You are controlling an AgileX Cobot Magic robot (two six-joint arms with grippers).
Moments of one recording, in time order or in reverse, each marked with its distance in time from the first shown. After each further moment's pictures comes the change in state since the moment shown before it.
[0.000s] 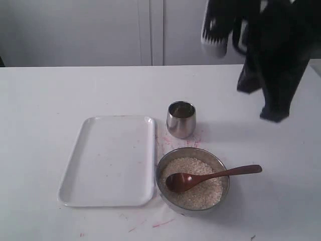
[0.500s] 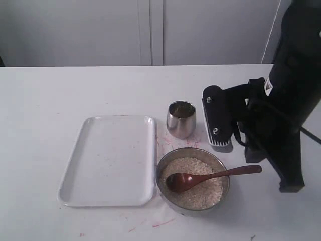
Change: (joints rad) left arm 0.000 0.000 0.000 0.000 0.000 0.000; right arm 0.000 0.047 0.272 0.033 -0.054 -0.208
